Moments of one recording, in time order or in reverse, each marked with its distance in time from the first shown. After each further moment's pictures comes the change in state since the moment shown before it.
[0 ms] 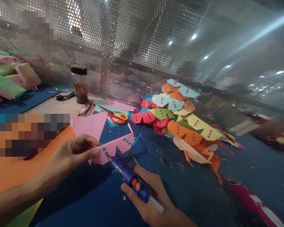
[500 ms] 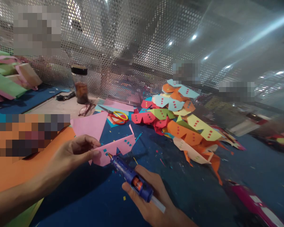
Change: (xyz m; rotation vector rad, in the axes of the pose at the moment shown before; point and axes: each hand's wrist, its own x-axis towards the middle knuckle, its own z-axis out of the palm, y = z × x) left_hand 0.000 0.006 0.002 -0.005 -0.042 0.025; right_hand 0.001 -0.005 -0.005 0.019 0.032 -0.019
